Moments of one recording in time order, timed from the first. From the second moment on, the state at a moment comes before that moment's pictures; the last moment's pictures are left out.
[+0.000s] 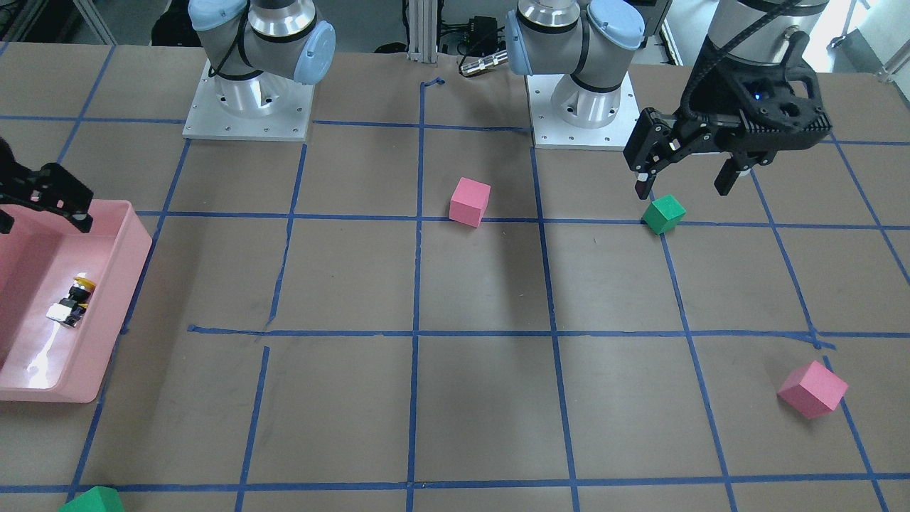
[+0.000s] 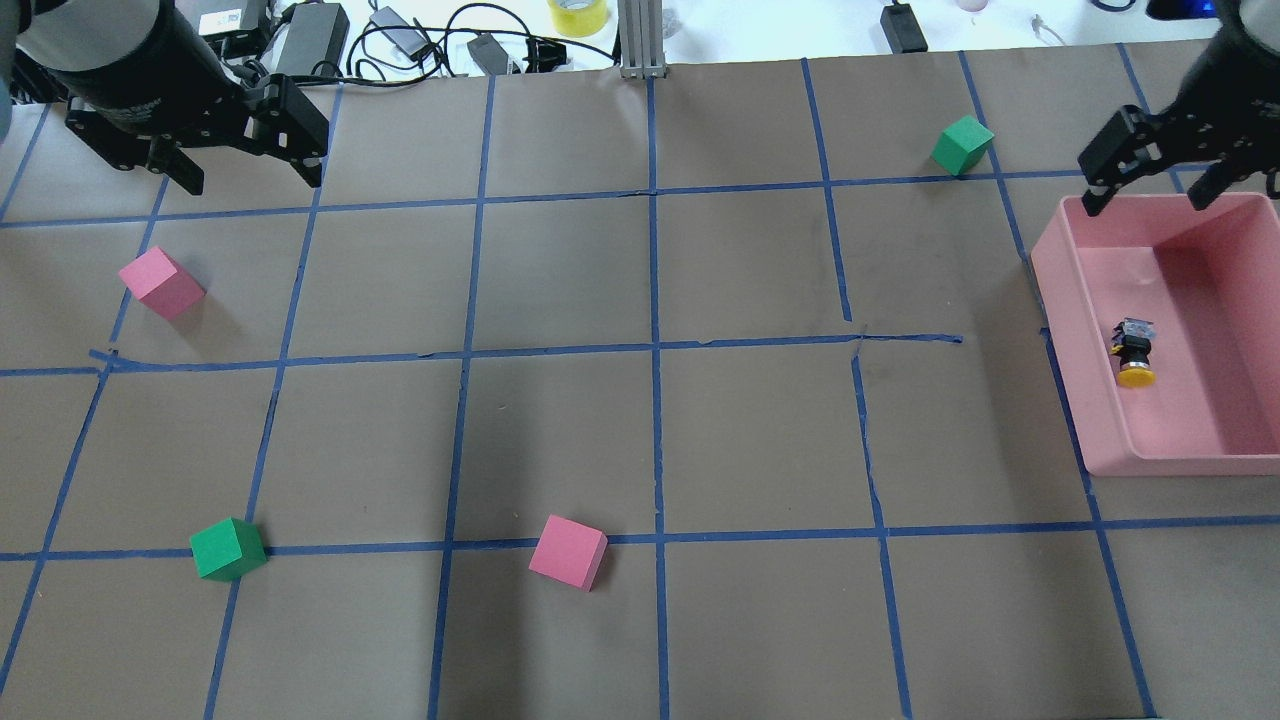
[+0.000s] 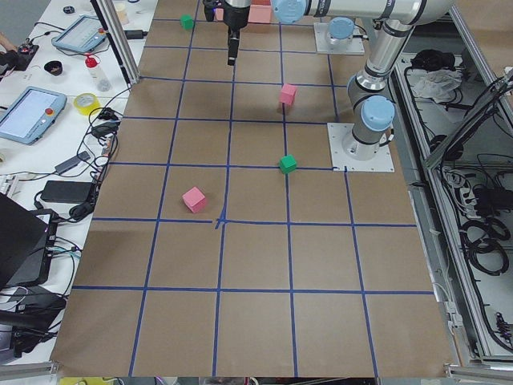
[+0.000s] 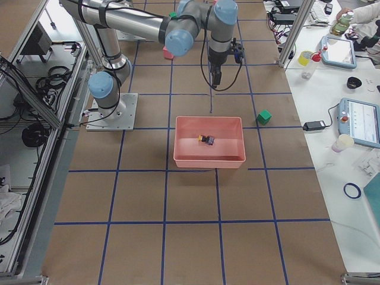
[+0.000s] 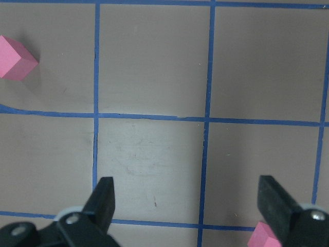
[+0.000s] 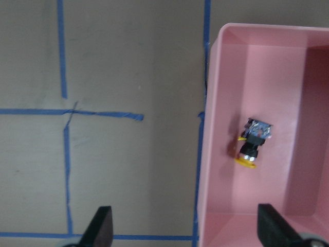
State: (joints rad) left arm -1.49 -1.54 -1.54 -1.47 1.61 0.03; right arm 1.15 -1.47 1.62 -1.70 -1.58 -0.44
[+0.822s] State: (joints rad) left arm -1.49 -1.54 -1.54 -1.47 1.61 0.03; right arm 0.99 -1.29 1.81 -2.00 -1.63 -0.32
